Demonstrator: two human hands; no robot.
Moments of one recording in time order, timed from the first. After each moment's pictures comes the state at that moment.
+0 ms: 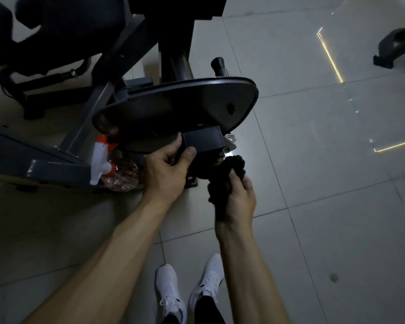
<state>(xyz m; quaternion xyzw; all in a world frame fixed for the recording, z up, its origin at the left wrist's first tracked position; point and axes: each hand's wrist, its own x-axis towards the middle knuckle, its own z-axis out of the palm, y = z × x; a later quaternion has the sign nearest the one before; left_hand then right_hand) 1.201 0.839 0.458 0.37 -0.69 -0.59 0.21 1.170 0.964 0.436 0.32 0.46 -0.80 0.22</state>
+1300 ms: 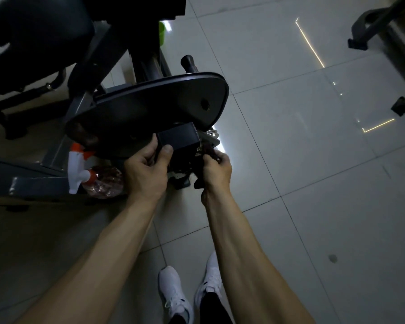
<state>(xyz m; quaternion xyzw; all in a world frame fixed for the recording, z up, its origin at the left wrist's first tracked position) 1.198 0.850 0.462 0.39 -0.67 -0.60 0.20 1.127 0.947 0.408 0.28 0.62 -0.69 0.24</state>
